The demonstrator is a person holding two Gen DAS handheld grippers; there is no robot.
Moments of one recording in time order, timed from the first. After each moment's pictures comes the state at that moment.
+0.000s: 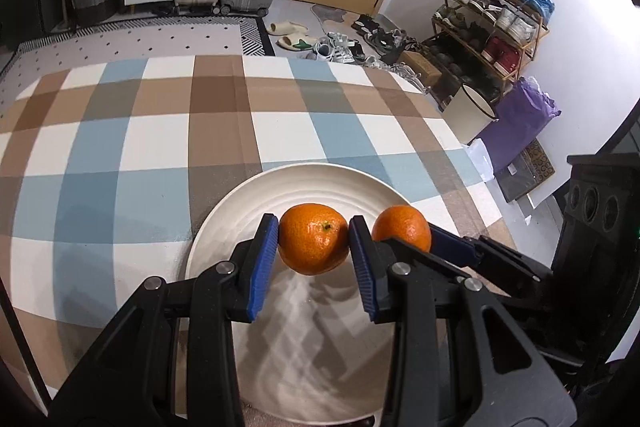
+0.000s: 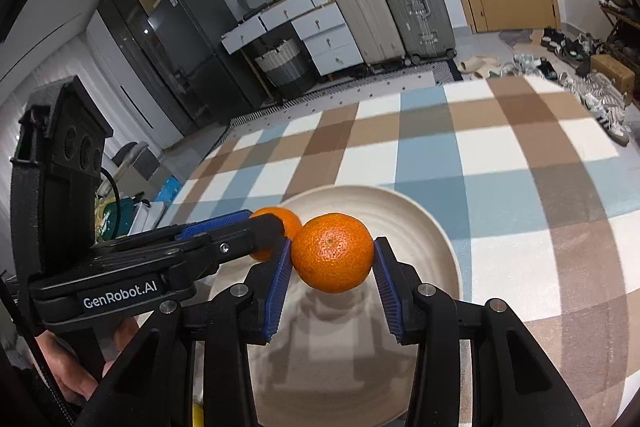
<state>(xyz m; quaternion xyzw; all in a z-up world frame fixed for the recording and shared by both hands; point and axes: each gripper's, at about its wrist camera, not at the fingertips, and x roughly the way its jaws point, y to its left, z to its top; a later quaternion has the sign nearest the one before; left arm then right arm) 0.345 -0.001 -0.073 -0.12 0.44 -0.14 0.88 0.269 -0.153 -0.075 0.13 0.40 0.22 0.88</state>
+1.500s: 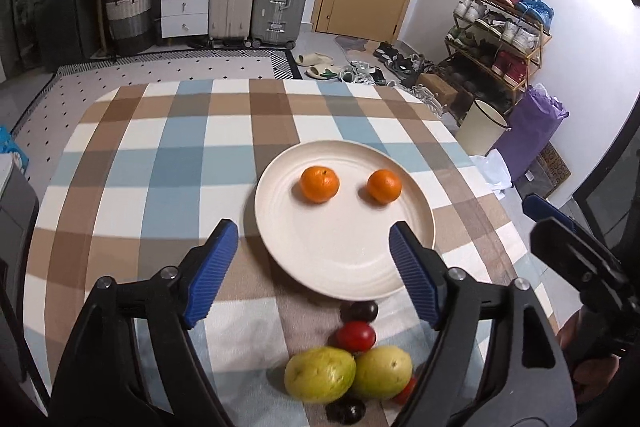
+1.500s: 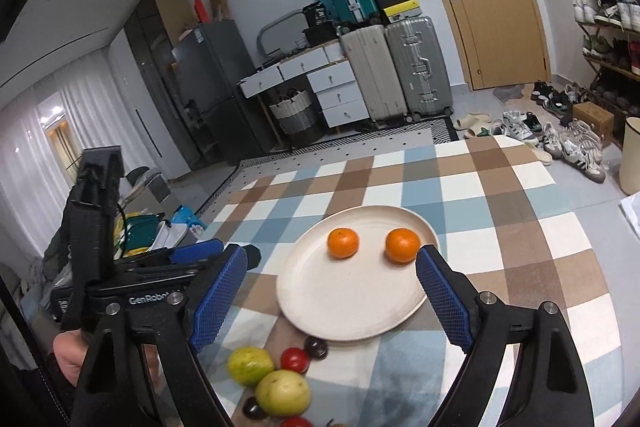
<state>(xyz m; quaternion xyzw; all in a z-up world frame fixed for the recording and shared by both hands) 0.189 0.029 -0.012 -0.08 0.39 -0.09 0.91 0.140 -0.167 0.003 0.12 0.30 0.21 0.92</state>
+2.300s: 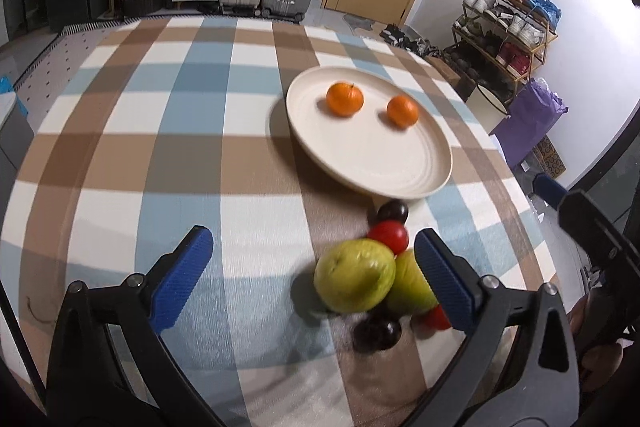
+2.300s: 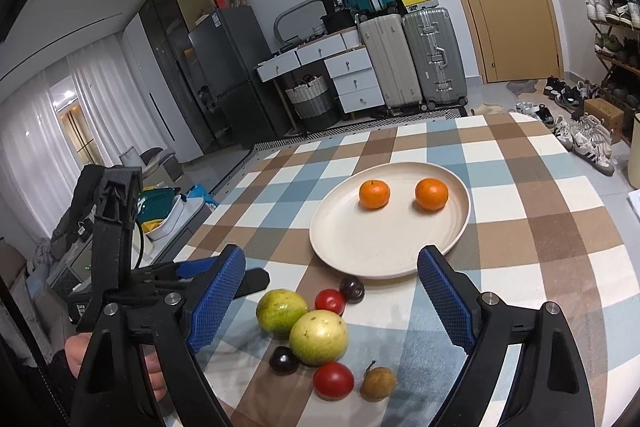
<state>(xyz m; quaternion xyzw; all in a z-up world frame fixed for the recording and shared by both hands) 0.128 0.056 -0.075 -0.12 0.43 -0.09 0.89 0.085 -0.143 -0.020 0.10 0.31 0.24 0.91</state>
